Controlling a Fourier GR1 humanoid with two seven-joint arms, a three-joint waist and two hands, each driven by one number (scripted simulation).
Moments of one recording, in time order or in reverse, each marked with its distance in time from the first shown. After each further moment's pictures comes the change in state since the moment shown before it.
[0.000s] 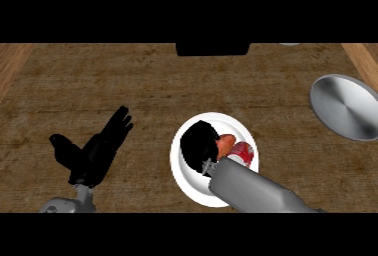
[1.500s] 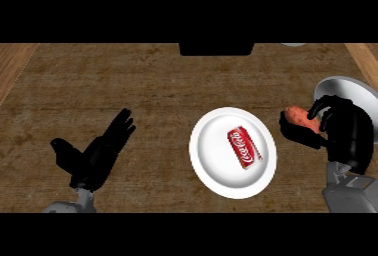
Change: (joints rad) left arm 0.024 -0.018 -0.003 -0.027 -0.021 -0.021 0.006; right arm 0.550 -0.220 -0.835 -0.643 -0.258 -0.830 0.195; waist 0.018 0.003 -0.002
